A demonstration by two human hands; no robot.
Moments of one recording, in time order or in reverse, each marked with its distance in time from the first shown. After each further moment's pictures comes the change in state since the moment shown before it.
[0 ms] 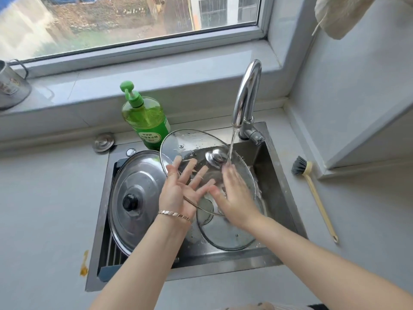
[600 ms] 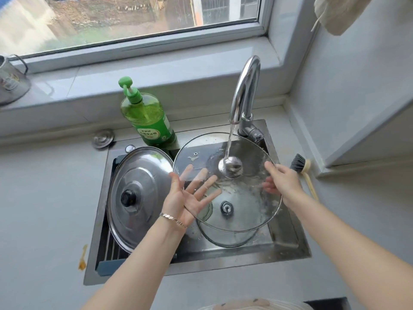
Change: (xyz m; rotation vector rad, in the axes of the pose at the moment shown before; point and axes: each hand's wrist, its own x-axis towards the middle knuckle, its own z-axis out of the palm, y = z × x) left_hand 0.004 -0.015 -0.024 -0.037 -0.052 -0.212; right_hand 0.016 0.070 -0.066 0.869 0.348 0.551
